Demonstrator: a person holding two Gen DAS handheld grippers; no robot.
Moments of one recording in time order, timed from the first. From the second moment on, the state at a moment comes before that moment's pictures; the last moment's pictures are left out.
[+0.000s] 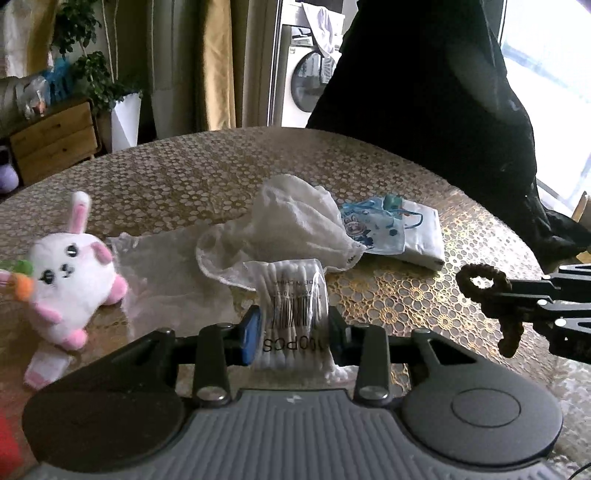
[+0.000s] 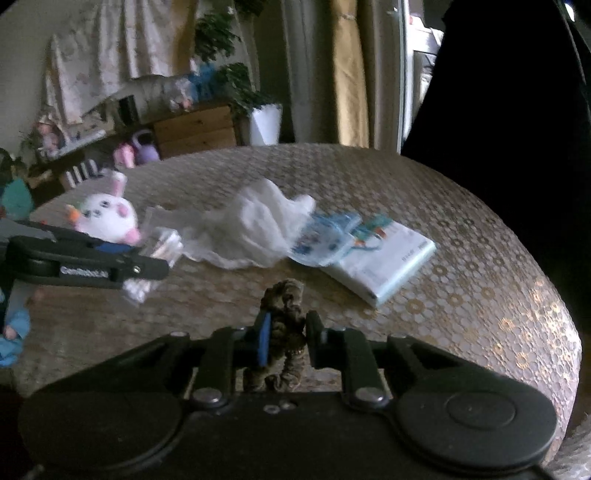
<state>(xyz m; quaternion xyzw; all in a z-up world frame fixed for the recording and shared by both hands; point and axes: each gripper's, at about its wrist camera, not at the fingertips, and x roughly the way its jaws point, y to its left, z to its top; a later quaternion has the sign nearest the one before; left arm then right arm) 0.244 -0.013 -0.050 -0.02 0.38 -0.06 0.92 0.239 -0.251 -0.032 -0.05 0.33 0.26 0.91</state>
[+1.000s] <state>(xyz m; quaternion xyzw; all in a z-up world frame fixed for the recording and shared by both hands) 0.109 0.144 0.029 -0.06 0.34 0.05 0.94 0.145 -0.093 0.057 -0.10 0.28 0.44 0.85</state>
